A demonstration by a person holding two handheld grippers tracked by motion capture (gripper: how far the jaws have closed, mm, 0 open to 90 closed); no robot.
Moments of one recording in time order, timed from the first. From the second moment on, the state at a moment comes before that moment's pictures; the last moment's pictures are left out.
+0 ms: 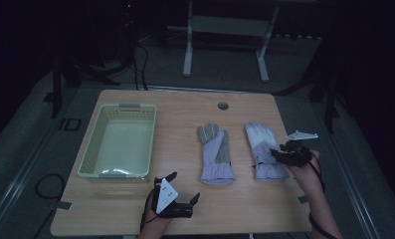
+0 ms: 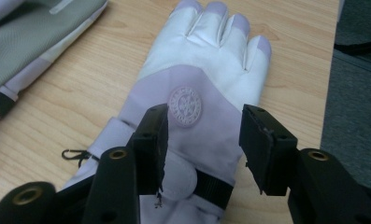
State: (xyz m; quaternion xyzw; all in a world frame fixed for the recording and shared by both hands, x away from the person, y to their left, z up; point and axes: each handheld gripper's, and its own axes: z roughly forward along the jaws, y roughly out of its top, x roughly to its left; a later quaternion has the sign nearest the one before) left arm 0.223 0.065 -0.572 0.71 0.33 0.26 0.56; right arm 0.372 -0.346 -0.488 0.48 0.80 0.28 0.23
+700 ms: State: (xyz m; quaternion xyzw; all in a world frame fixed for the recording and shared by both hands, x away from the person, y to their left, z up) left arm 0.222 0.069 -0.573 0.70 0.34 0.25 0.57; right arm 0.399 -0.341 -0.534 0.50 0.80 0.28 0.16
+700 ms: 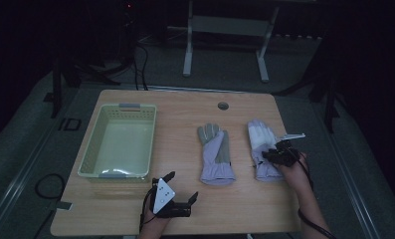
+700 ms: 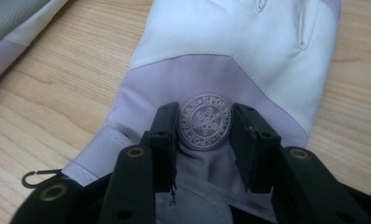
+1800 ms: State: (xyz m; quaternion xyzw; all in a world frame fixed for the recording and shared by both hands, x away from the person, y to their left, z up) left arm 0.223 0.069 -0.572 0.70 0.34 0.25 0.57; right arm 0.365 -0.310 -0.439 0.55 0.72 0.32 0.28
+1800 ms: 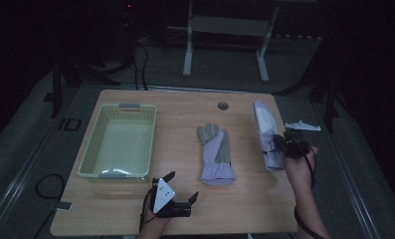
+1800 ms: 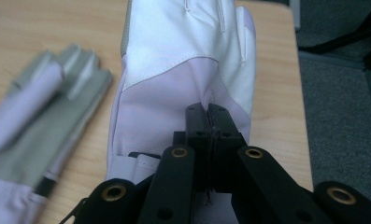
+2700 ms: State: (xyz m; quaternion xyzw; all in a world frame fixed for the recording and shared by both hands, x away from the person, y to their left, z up) left arm 0.223 0.068 -0.572 0.72 0.32 0.25 0.57; right arm 0.330 -0.178 -0.414 0.58 0.70 0.34 0.26
